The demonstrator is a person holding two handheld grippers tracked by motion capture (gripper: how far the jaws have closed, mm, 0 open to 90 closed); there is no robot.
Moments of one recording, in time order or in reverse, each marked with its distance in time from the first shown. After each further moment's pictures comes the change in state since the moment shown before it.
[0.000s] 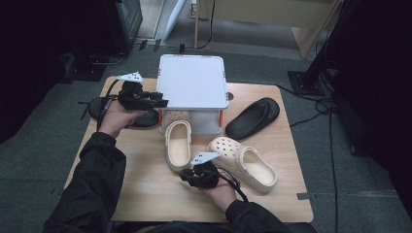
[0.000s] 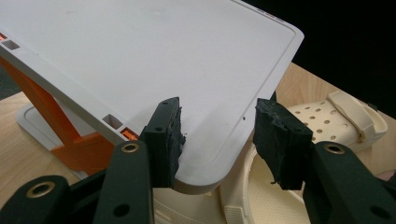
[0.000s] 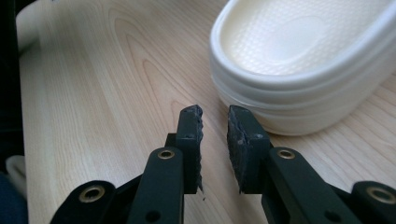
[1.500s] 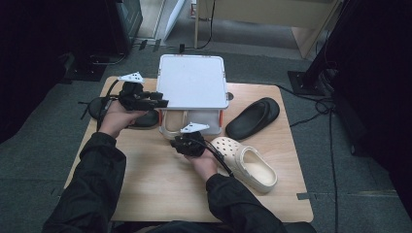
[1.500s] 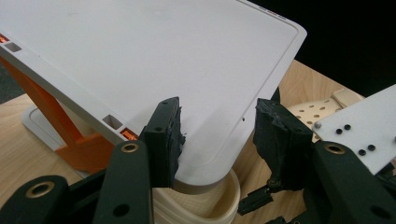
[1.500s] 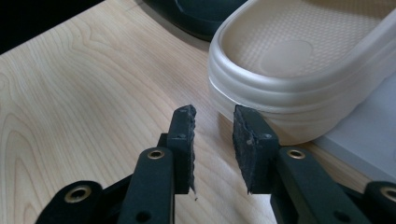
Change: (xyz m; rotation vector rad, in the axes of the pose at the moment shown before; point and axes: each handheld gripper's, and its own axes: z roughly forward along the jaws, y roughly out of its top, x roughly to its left) left arm -0.002 0.000 0.001 0.001 0.015 0.013; right arm -0.051 0.069 0.050 -0.148 -0.144 0.051
